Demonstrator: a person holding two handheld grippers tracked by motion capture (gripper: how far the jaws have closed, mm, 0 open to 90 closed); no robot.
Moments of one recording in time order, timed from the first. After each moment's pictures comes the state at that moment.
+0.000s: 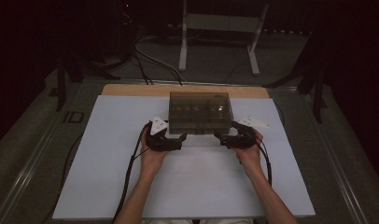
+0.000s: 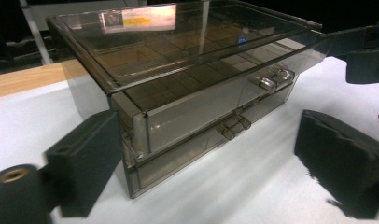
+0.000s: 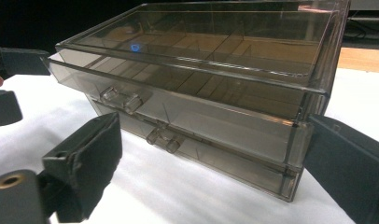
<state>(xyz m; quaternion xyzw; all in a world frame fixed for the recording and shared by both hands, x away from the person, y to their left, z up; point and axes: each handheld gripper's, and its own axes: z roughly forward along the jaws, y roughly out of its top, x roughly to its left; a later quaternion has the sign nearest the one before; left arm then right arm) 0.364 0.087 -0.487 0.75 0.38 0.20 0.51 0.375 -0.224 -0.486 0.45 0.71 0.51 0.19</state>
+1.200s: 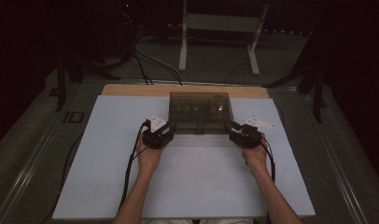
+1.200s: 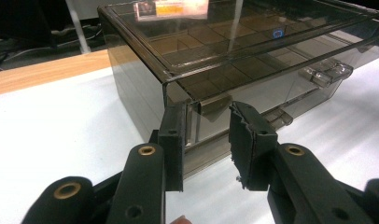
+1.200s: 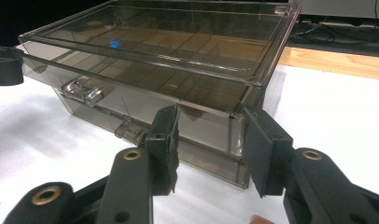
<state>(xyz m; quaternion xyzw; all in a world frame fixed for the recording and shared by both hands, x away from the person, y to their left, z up) 0.369 0.092 -0.486 0.74 0.43 0.24 0.46 0.375 -0.241 -0.485 0.46 0.72 0.48 0.22</state>
